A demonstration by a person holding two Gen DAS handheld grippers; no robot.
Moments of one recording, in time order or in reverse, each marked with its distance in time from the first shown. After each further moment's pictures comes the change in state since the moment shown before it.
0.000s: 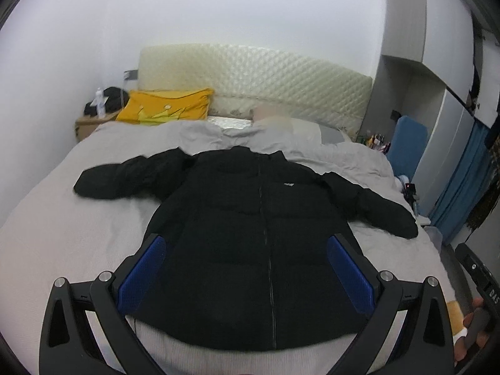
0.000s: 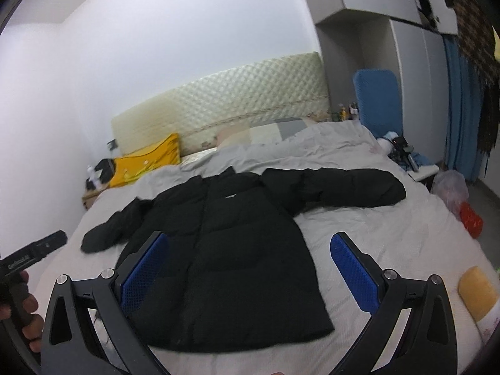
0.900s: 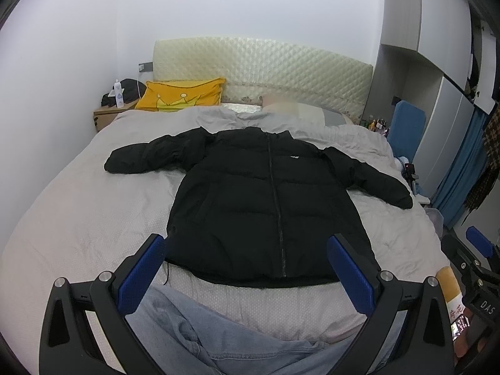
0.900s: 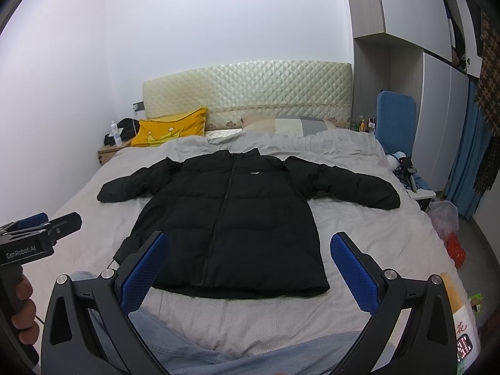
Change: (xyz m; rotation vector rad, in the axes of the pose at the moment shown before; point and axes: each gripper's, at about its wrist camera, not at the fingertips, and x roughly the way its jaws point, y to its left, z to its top) left arm -0.137 0.015 -0.062 0.000 0.065 0.055; right arm -0.110 0.078 -0.037 -0.232 0.065 0.028
